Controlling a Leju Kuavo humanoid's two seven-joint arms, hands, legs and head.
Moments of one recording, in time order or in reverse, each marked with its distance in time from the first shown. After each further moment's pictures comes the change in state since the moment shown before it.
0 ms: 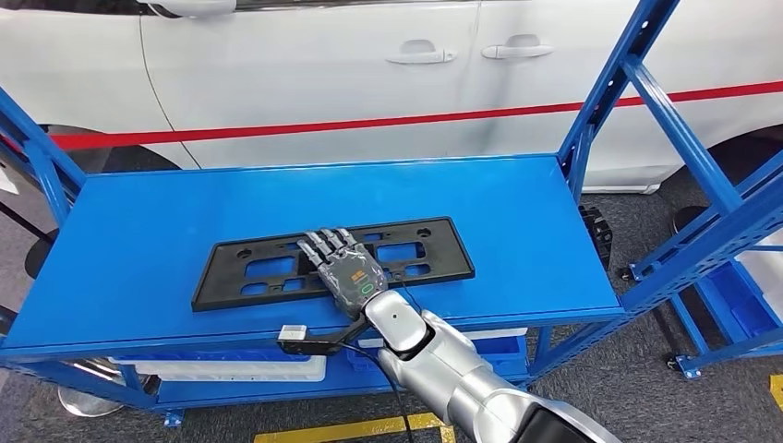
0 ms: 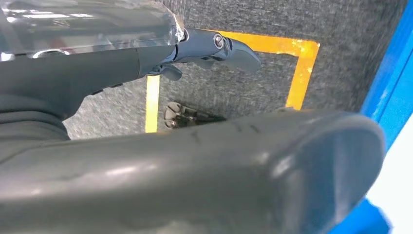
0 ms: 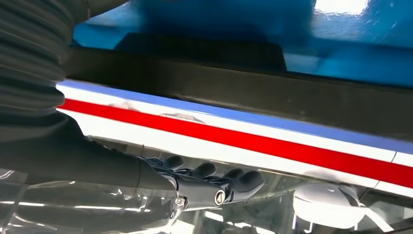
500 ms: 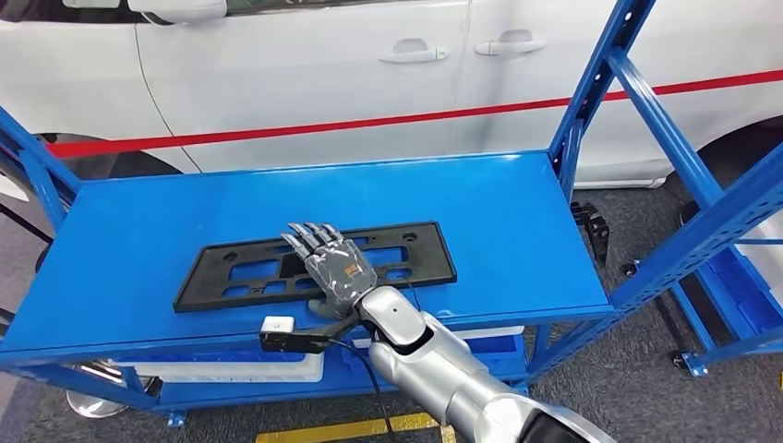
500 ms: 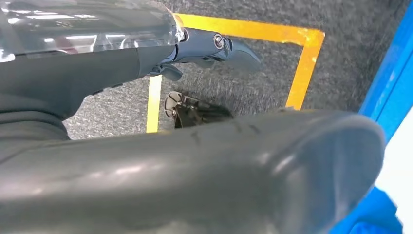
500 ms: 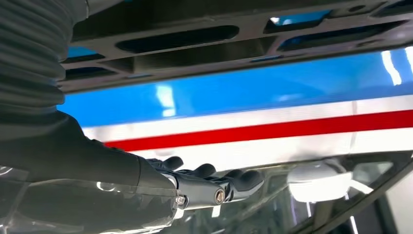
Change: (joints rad) left arm 0.003 -0.004 -0.021 0.000 0.038 0.002 -0.003; right arm 0.021 -0.003 0.004 -0.128 -0.276 0.003 -0.124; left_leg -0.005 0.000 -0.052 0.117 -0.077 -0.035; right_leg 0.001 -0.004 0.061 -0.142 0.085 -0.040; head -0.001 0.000
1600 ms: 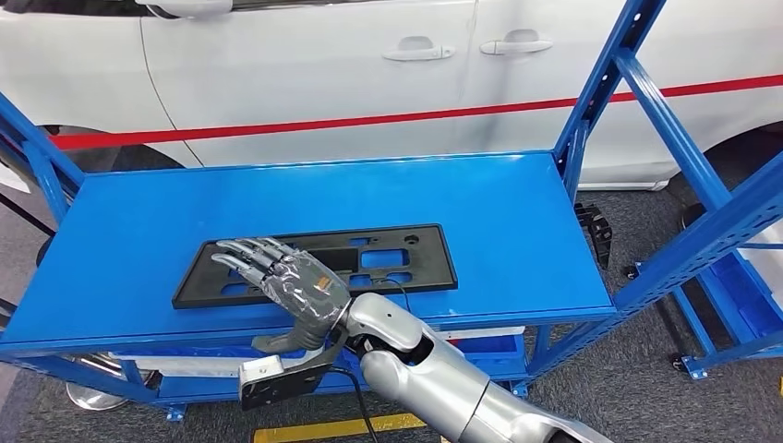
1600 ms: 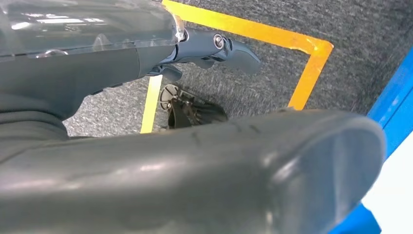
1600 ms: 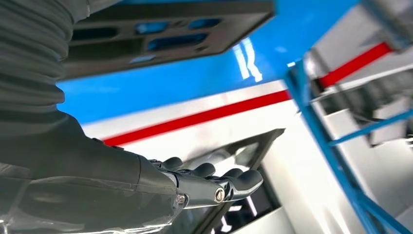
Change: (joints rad) left arm 0.002 -0.014 -0.013 0.000 0.120 0.013 0.000; right arm 0.054 -0.076 0.117 -0.398 -0.340 0.168 -0.225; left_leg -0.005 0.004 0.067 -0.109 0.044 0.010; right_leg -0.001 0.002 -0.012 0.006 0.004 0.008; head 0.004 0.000
